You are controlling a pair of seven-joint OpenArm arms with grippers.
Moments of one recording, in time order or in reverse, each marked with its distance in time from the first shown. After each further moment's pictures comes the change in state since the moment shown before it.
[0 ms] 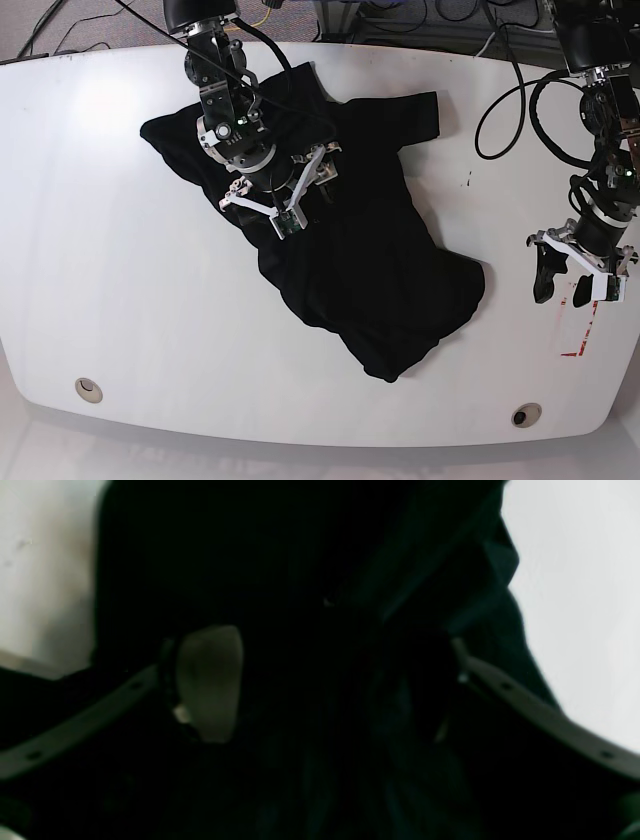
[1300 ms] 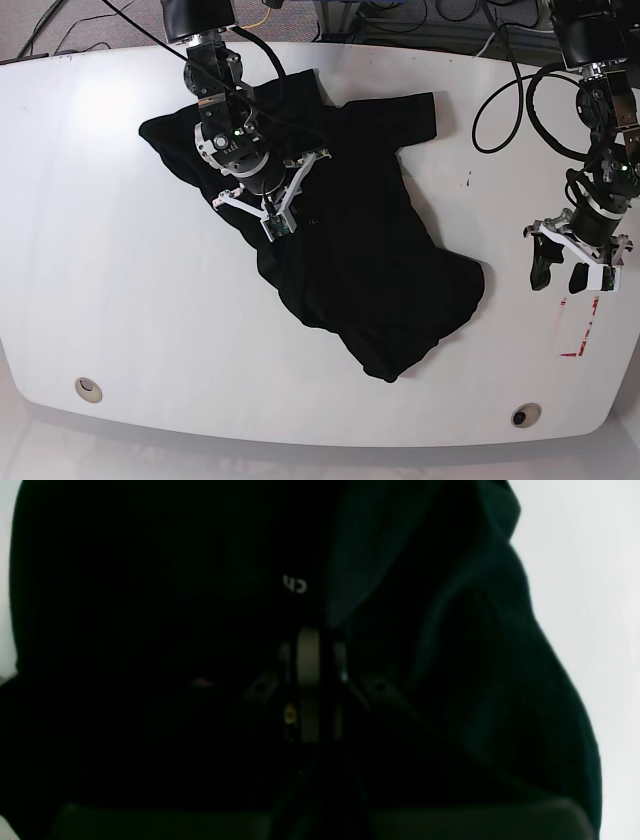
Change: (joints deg) left arm 1.5 1.2 0.0 -1.6 0.0 0.0 0.0; right arm 1.6 -0.1 2.5 -6.1 -0.1 -0.1 3.1
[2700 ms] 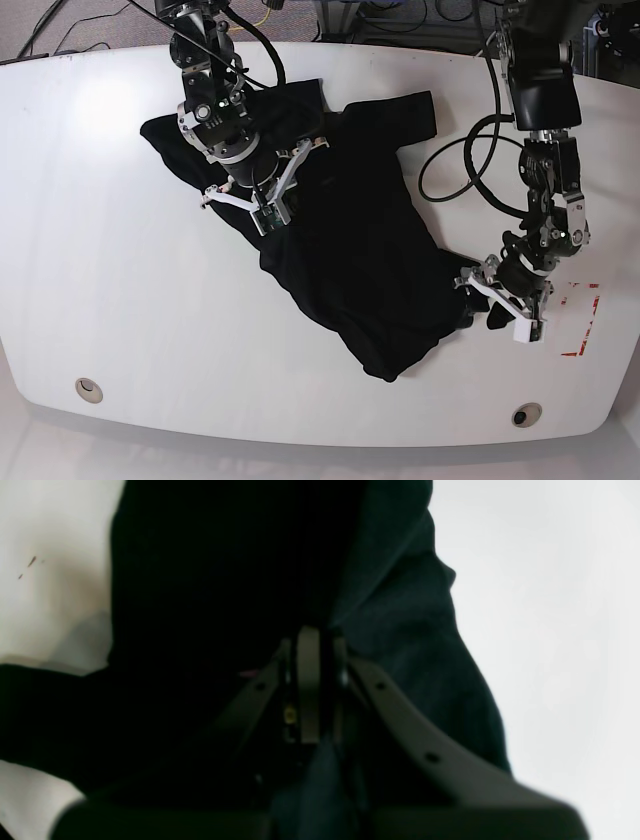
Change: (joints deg) left arm -18.5 9.7 9.8 -21.6 0.2 0.2 -0.7; right arm -5.7 1.4 0.0 17.9 -0.2 0.1 -6.5
